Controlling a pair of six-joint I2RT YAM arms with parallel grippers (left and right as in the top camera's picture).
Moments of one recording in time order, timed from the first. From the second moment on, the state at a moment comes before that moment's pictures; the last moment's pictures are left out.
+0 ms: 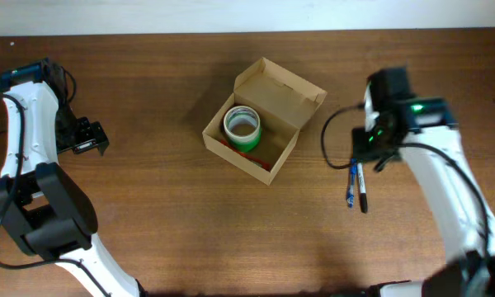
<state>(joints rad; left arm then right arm) 0.33 2.04 1.81 -1.47 -0.19 -0.20 0.10 1.56 1.34 -1.17 0.10 0.10</state>
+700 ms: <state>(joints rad) 0.33 2.04 1.81 -1.47 -0.19 -0.20 0.10 1.62 0.98 -0.87 -0.03 0.28</state>
